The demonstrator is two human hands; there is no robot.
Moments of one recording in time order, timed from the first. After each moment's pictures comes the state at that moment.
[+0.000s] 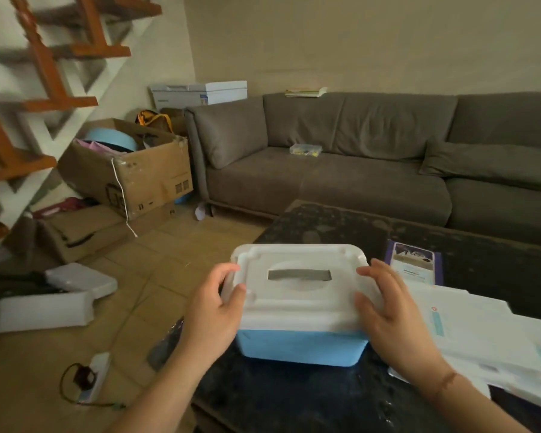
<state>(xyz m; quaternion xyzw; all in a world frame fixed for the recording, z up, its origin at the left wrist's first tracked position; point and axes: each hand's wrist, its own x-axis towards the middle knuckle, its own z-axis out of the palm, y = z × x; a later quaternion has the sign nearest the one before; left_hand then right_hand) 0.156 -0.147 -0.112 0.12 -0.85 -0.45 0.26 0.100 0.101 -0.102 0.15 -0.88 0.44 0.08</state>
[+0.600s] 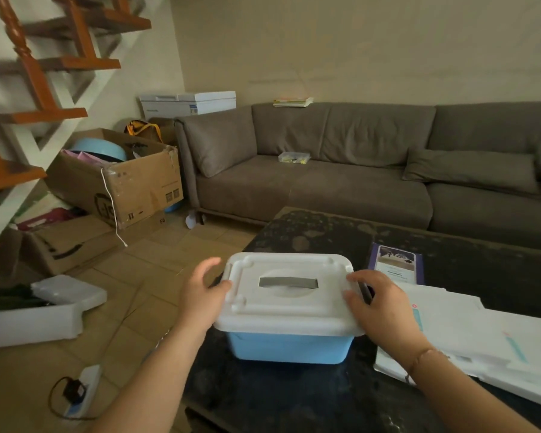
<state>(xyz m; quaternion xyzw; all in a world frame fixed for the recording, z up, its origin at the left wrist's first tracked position) 0.128 -0.160 -0.099 0.25 -0.78 -0.54 0.18 0.080 0.109 -0.102 0.09 -0.90 0.41 0.09</state>
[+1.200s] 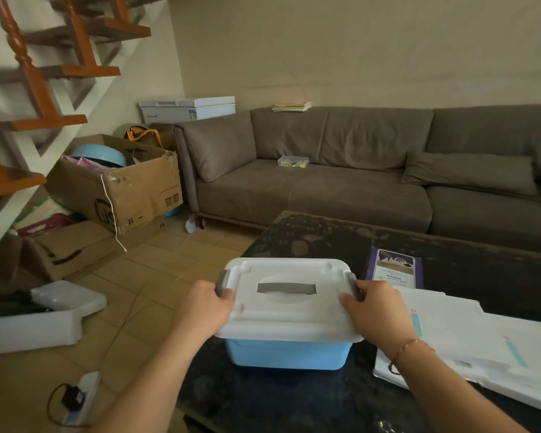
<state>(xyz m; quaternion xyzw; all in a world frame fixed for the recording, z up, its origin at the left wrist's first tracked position) 0.132 -0.155 -0.087 0.25 -0.91 -0.33 0.08 0.077 0.096 -0.083 0.01 -0.94 0.34 0.01</state>
